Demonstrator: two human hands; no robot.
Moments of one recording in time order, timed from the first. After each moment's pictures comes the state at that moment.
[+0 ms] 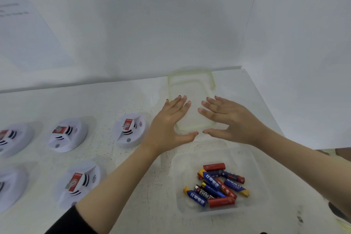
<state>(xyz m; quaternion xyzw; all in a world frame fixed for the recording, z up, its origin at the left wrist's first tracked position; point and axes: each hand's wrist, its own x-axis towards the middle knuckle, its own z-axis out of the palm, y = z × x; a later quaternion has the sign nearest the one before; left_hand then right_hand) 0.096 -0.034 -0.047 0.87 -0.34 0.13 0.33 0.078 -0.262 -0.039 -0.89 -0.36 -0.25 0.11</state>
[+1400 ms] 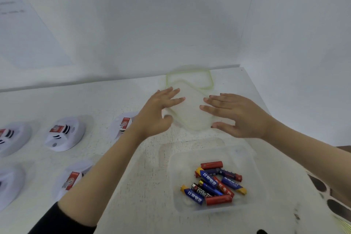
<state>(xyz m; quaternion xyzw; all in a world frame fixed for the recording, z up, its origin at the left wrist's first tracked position) 0.115 -0.018 -0.013 0.89 -0.32 0.05 0.33 0.081 -0.286 -0.028 -0.90 -0.38 -0.21 0.06</state>
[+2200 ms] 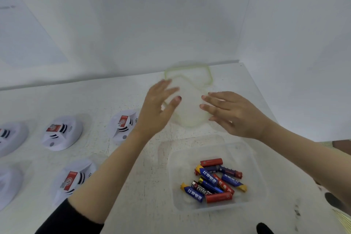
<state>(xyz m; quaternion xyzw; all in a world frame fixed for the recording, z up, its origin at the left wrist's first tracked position) 0.116 -0.031 -0.023 0.87 -0.23 0.12 0.41 0.077 -0.277 -0.036 -0.88 -0.39 -0.27 0.07</state>
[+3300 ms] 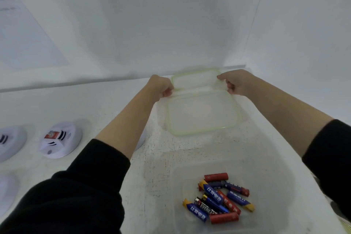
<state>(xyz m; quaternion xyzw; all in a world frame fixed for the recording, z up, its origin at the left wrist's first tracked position) 0.225 -0.060 0.007 0.77 0.15 -0.16 0.60 0.201 -0.280 0.001 -0.72 0.28 0.09 0.63</state>
